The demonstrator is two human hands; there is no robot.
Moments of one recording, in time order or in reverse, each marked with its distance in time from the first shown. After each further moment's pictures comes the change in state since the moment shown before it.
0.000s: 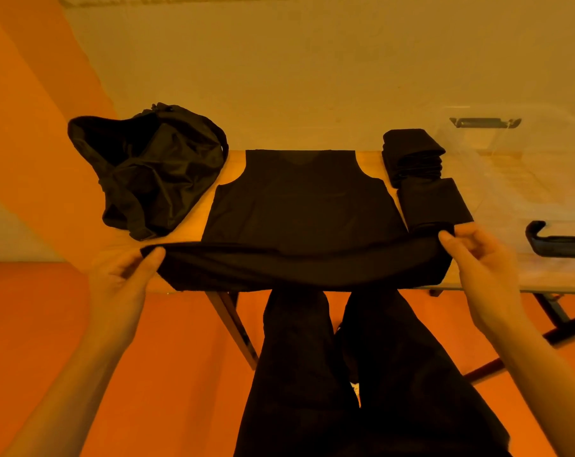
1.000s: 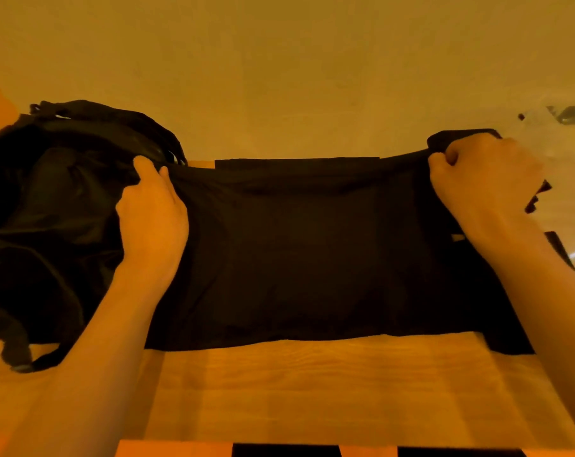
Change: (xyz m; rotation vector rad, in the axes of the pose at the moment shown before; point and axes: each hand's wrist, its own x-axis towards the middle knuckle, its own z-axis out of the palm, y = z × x) left_hand 0.268 -0.060 0.164 0.896 0.169 0.031; right_hand 0.287 0.012 0.109 -1.155 0.201 -0.091
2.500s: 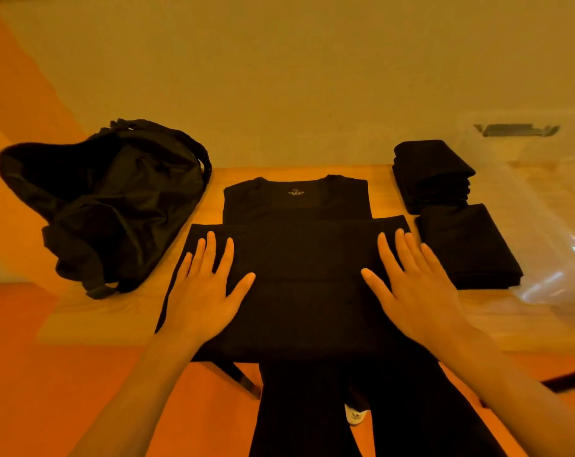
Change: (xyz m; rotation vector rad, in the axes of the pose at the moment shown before) left_hand -0.151 -0.042 -0.046 0.310 -0.585 0.321; right_hand -0.198 0.034 -0.016 -0.130 -0.464 -0.366
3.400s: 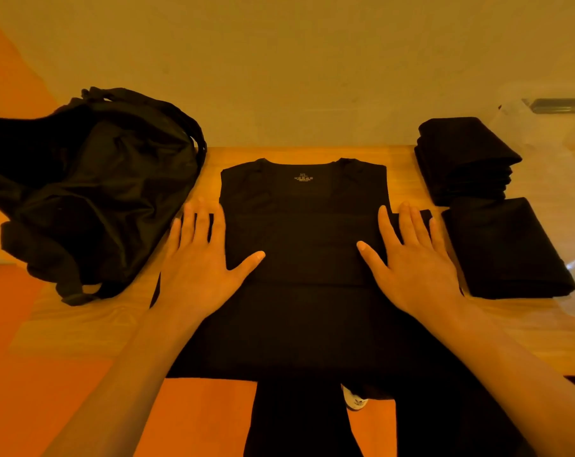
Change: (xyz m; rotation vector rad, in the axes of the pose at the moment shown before) left_hand 0.047 -0.002 -0.005 0.065 0.081 -0.021; right_hand 0.055 -0.021 0.009 -0.066 -0.009 0.073
